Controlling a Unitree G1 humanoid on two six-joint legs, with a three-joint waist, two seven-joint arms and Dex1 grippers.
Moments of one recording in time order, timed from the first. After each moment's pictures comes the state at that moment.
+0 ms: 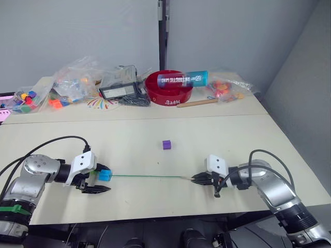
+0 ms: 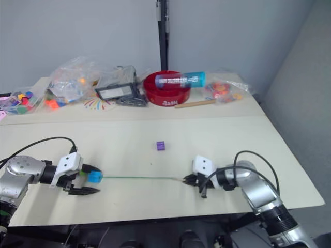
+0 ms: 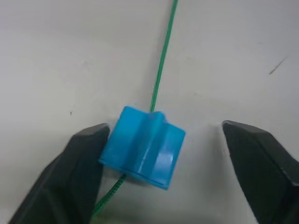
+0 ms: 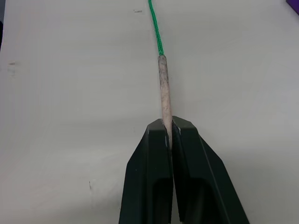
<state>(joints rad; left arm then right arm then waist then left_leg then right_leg) -0.33 0.98 -0.06 0.26 -0.27 0.08 -1.47 -0.36 -0.69 0.28 -0.08 0.16 0.32 1.15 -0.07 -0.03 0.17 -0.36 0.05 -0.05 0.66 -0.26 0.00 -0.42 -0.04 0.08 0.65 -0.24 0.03</state>
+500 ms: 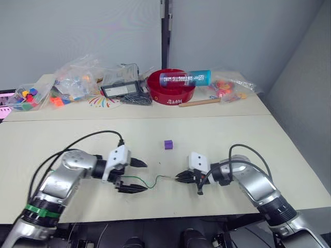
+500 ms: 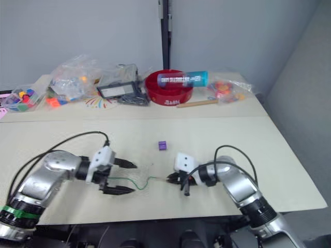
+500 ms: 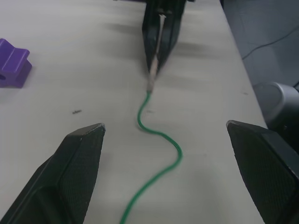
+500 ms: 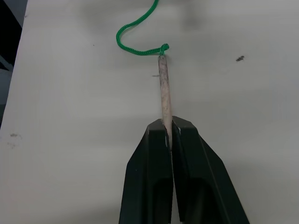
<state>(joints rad) -0.35 0.72 -0.16 -0.09 -0.32 0.31 -1.29 -0.46 -0.56 0.39 -0.11 0.13 0.43 1.11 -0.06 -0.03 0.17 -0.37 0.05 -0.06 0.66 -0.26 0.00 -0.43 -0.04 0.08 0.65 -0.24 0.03</state>
